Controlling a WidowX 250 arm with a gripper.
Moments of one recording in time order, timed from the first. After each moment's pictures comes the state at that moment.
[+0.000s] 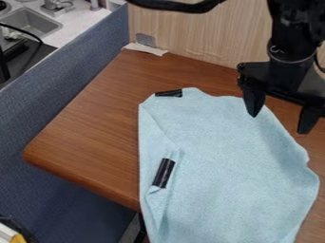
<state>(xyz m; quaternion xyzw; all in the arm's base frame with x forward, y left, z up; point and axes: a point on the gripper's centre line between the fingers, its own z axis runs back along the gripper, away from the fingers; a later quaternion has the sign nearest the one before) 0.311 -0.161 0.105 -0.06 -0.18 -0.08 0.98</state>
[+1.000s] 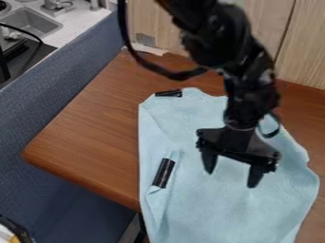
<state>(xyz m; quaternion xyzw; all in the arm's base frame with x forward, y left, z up) 0.289 -0.124 0.002 -0.03 -0.07 0.01 1.00</state>
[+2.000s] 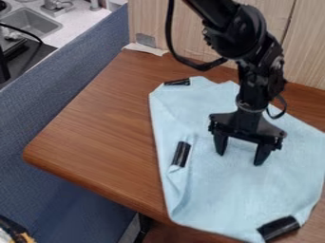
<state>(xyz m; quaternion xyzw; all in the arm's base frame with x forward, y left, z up) 0.349 -0.117 -0.017 -0.02 -0.07 0.04 1.00</state>
